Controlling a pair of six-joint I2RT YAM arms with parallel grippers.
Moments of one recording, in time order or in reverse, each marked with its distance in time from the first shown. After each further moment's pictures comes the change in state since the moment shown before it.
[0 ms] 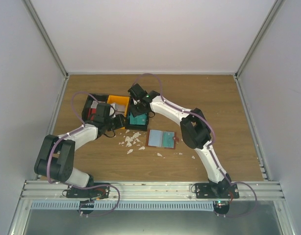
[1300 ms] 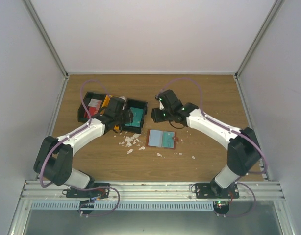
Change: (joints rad) left arm -0.207 -0.016 0.218 -0.240 -0.330 0.023; right arm -0.074 -0.733 -0.779 0.220 -0.050 0.136
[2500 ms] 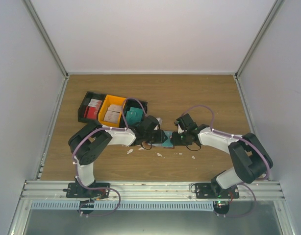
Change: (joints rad) left arm -0.371 0.410 0.006 0.410 0.233 -0.281; right arm -0.147 -0.080 -0.518 0.178 -0.154 0.063
